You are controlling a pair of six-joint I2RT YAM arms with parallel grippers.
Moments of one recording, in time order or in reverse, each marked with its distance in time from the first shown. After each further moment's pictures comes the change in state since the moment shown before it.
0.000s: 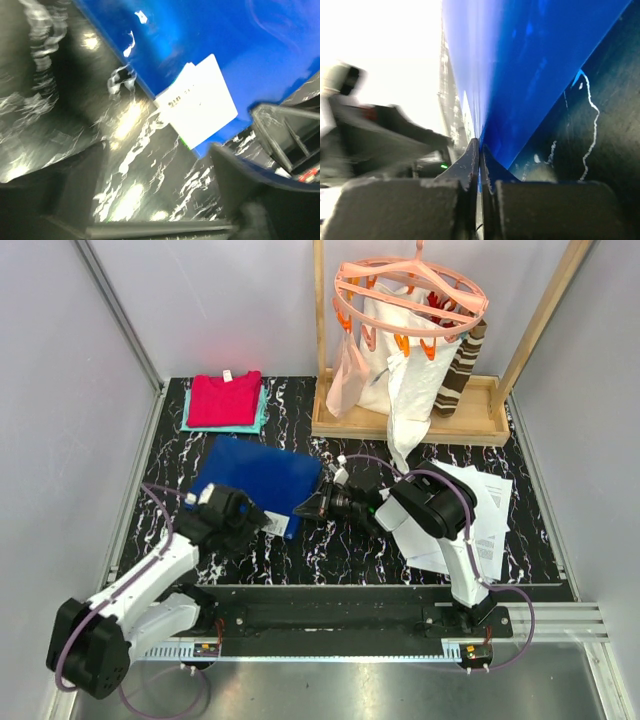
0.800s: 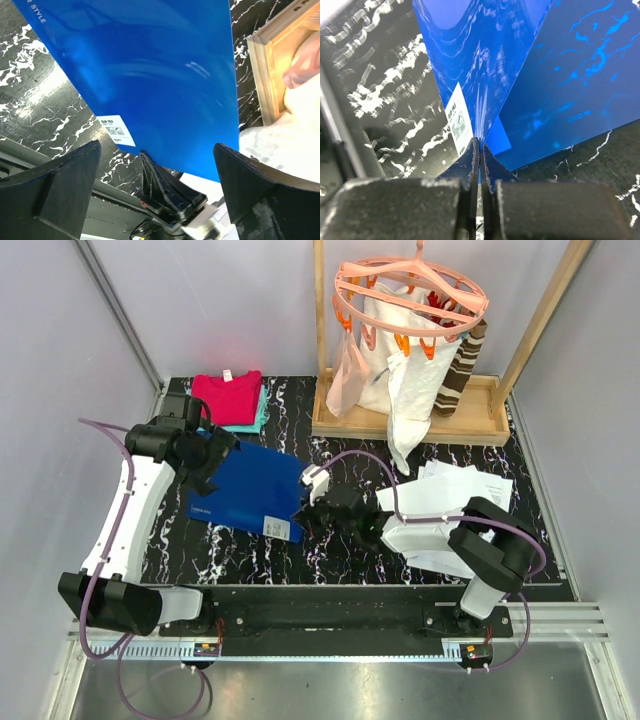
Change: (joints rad) left arm 0.296 0.309 0.955 -0.697 0.036 0.023; right arm 0.282 -0.498 -0.043 -0.560 0.504 -0.907
